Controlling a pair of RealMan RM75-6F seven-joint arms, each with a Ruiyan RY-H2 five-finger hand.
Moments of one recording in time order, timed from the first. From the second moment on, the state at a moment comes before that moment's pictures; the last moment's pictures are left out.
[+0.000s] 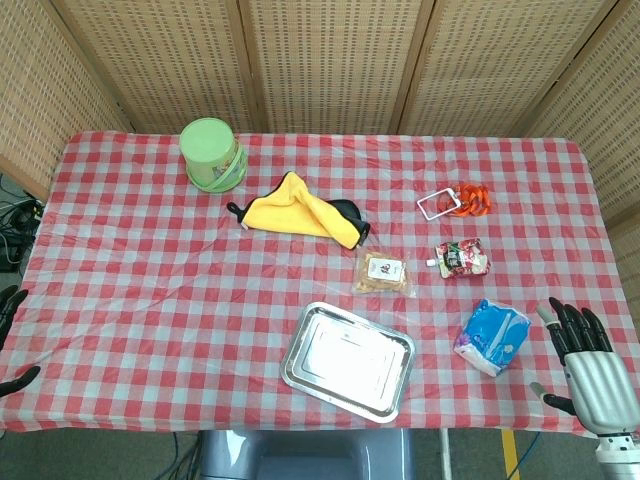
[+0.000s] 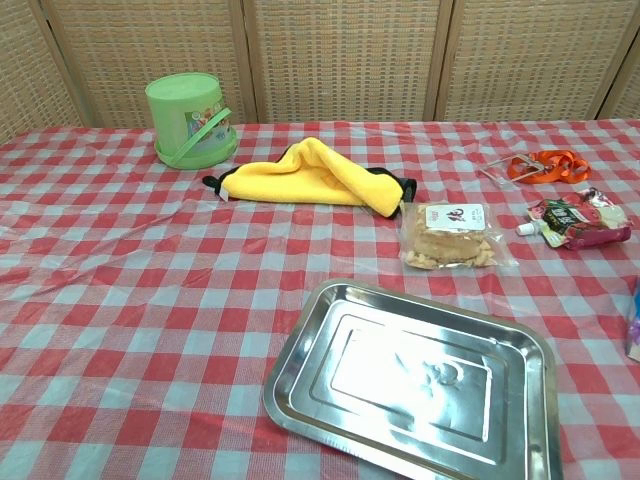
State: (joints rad) left arm -0.01 -0.92 0.01 -1.79 1.55 1.53 0.13; right arm 0.01 -0.97 -0.01 -1.87 -1.63 1.53 -0.16
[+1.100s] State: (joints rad) left arm -0.01 -0.90 0.02 -1.79 1.57 1.54 0.11; right arm 0.09 -0.97 0.02 -1.91 -1.59 1.40 -0.18
